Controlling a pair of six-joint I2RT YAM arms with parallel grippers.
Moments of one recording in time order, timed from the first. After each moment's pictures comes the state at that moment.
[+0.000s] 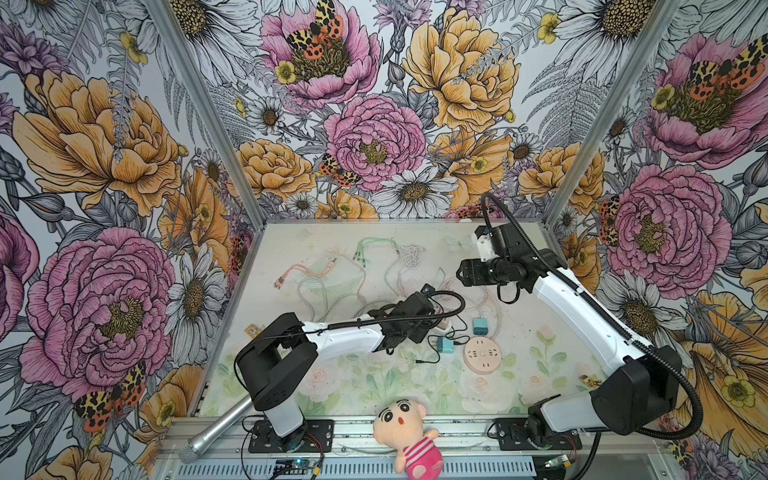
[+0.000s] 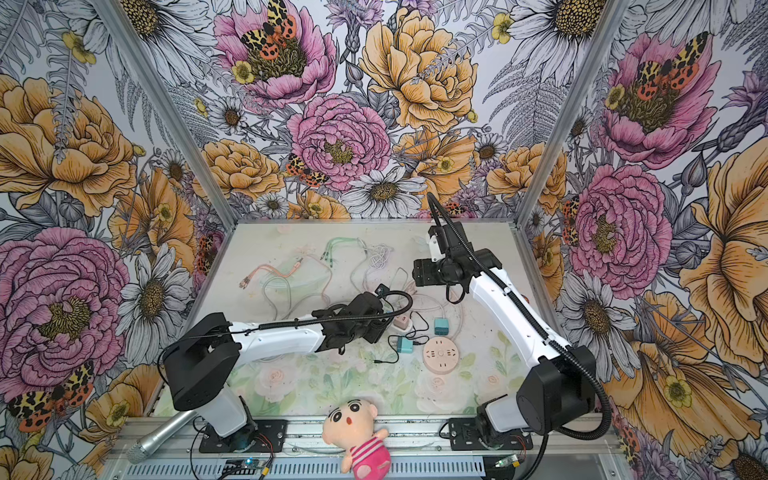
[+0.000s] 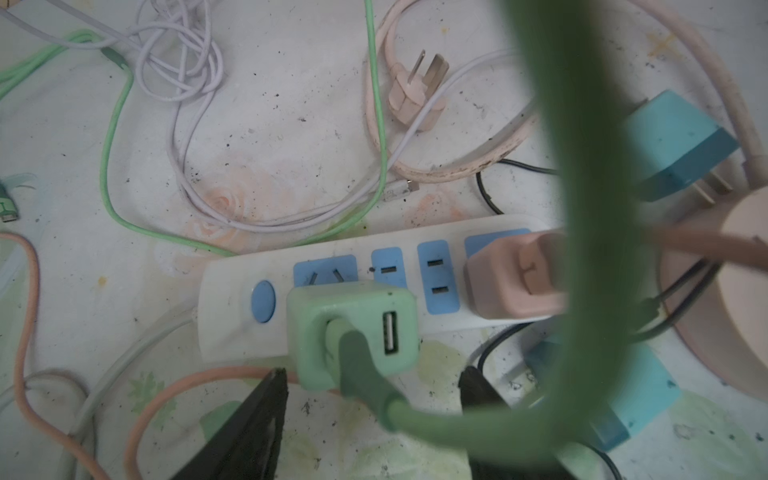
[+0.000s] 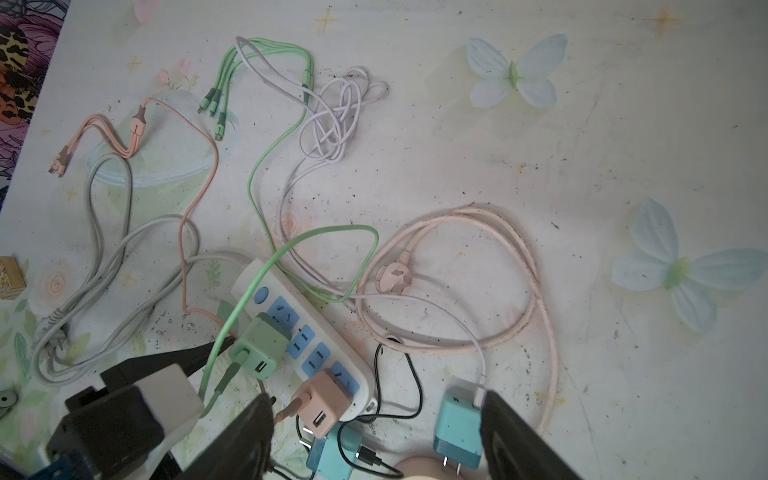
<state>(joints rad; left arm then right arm) -0.97 1.70 1.00 -0.16 -0.31 -0.19 0.33 1.43 1.33 -0.84 -0.14 0.21</state>
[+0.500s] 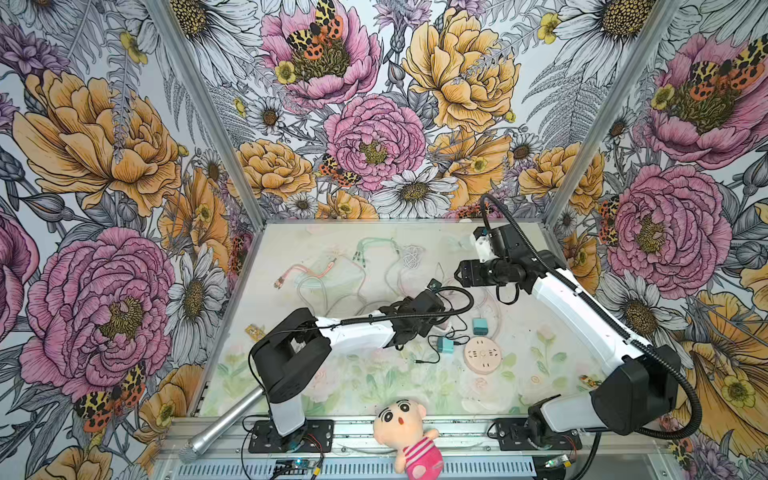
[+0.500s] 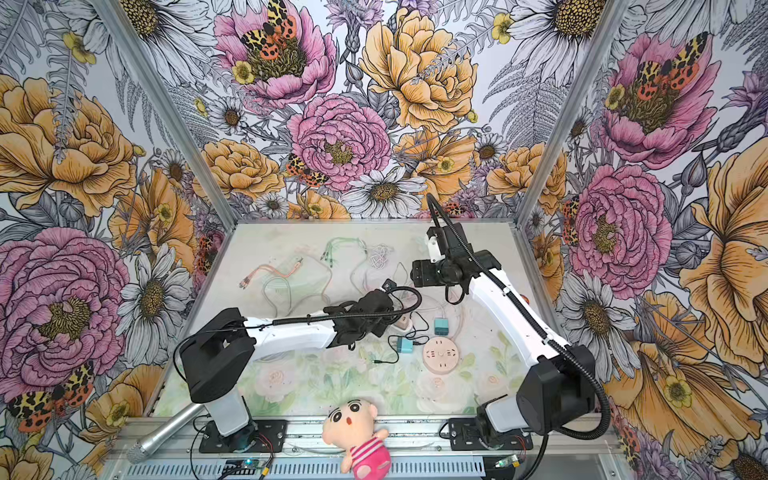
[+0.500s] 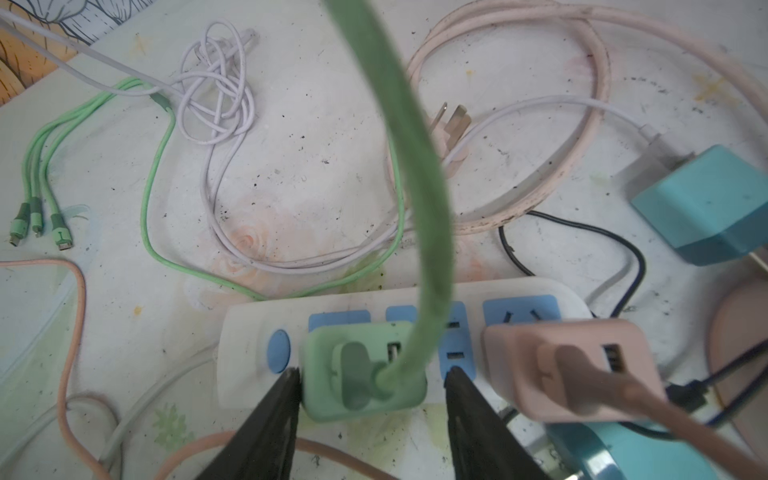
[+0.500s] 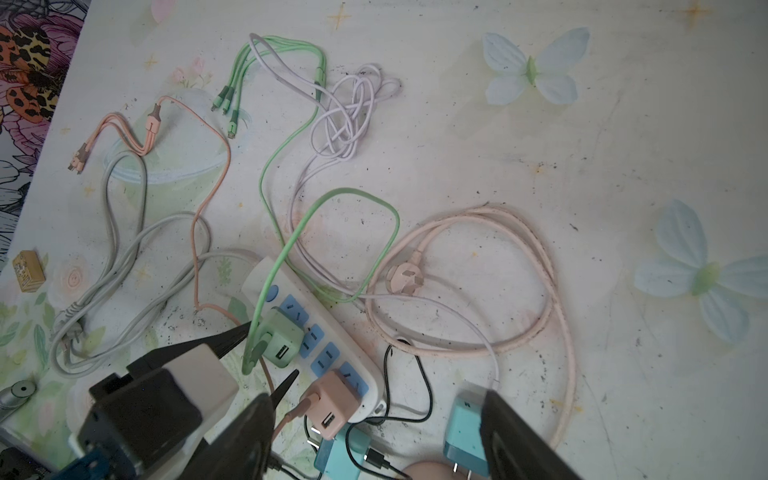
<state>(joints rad) -0.98 1.78 1.09 -0.17 -0.41 -0.19 0.33 1.43 1.31 -0.82 -0.17 0.21</state>
